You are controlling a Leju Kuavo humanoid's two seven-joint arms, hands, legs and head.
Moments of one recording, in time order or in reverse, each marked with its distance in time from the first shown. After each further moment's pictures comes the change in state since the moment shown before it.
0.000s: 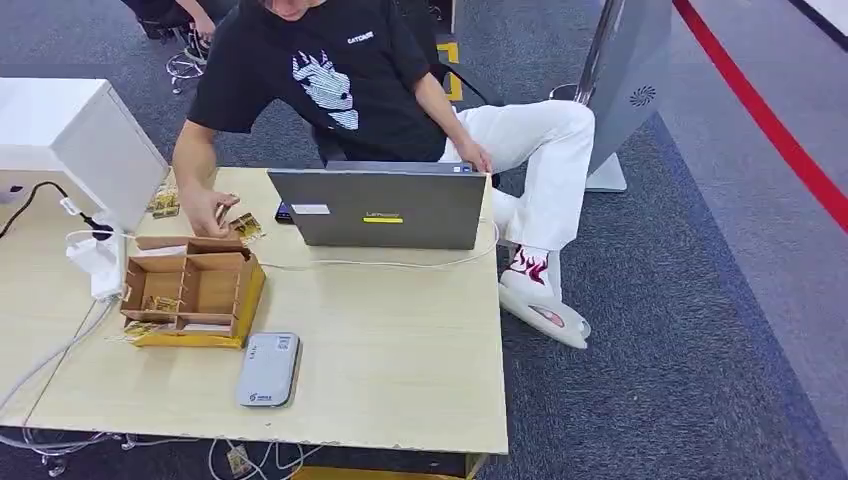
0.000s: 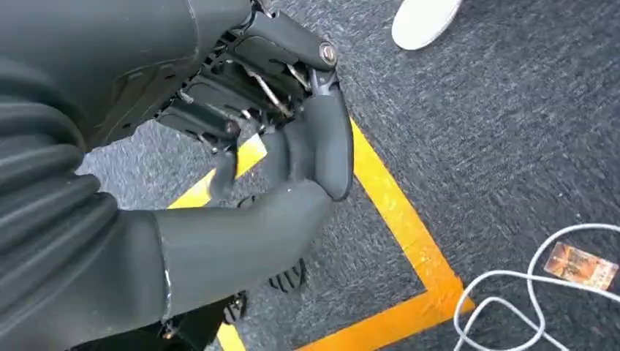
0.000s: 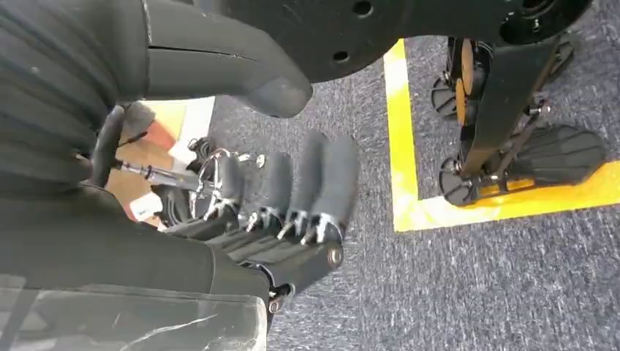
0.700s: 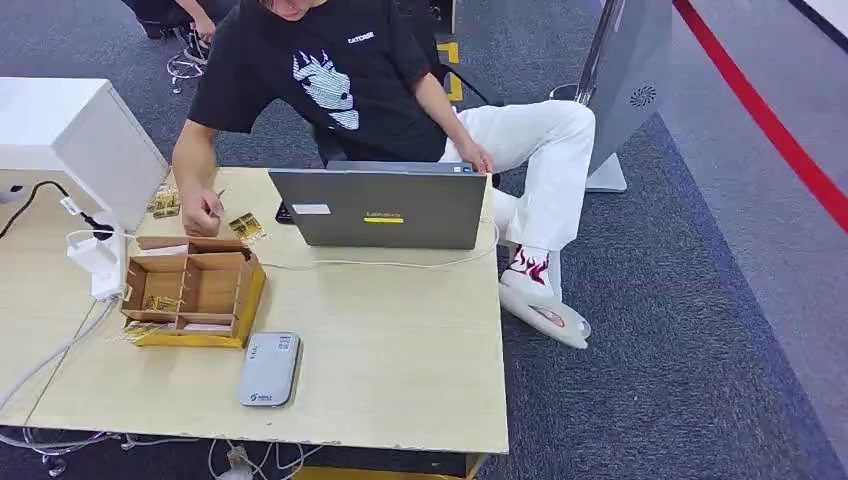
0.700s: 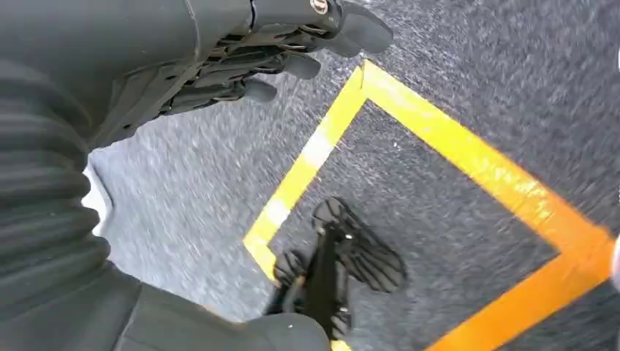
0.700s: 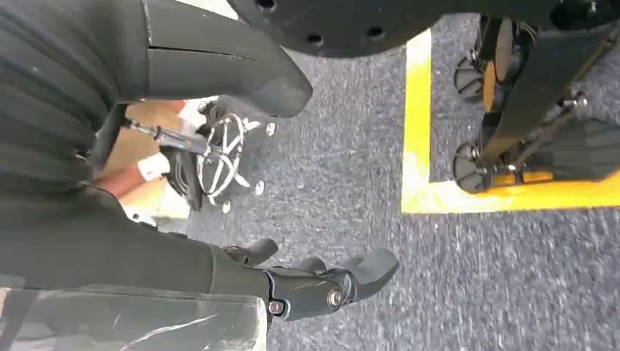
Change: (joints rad) left arm 0.068 -0.013 -0.295 0.018 -0.008 -0.106 0.139; right arm 0.065 -0.008 0.286 -0.051 -0.188 -0.005 -0.010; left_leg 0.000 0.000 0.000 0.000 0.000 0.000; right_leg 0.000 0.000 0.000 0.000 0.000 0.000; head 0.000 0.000
